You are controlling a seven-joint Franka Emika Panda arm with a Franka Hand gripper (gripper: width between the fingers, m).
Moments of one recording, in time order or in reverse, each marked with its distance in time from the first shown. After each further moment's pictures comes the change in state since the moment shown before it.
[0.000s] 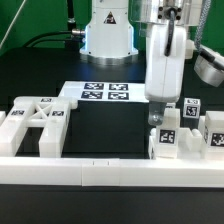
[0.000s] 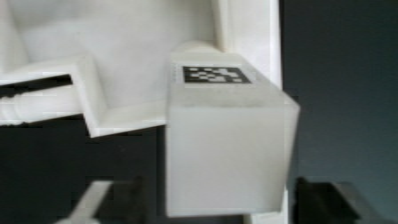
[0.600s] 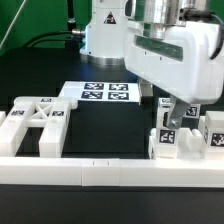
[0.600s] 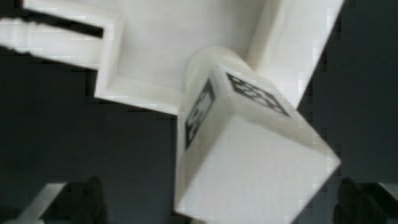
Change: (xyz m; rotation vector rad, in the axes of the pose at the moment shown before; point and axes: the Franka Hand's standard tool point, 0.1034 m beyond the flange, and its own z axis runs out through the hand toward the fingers) arm -0.002 0.000 0.000 -0.002 0.005 -0.528
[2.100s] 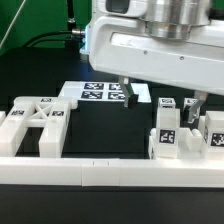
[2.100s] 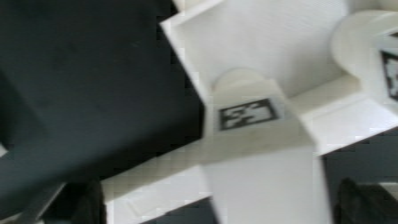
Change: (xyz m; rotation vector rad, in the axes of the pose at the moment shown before) arm 0.009 0.001 -0.007 -0.058 -0.092 -0.662
